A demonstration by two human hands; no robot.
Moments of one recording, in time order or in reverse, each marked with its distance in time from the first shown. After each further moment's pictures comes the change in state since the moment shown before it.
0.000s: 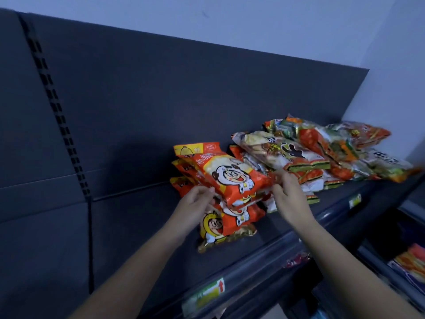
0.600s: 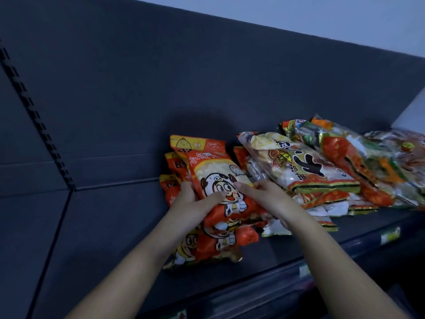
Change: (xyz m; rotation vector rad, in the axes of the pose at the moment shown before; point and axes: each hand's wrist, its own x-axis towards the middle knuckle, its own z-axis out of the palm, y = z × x) left_hand 0.046 0.023 0.052 -0.047 0.201 -0.183; right_hand 0.087 0.026 0.018 0.280 -0.619 0.270
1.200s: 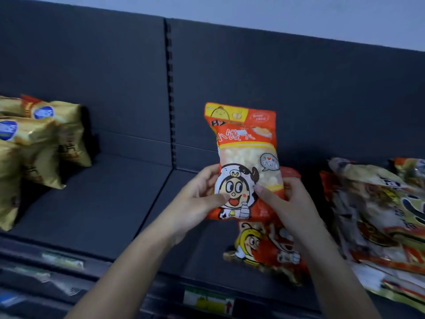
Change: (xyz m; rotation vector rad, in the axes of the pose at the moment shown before) left_hand -0.088 -0.006 -0.072 -0.180 0.191 0.307; right_hand -0.034 -0.057 0.077 0.372 -0.113 -0.369
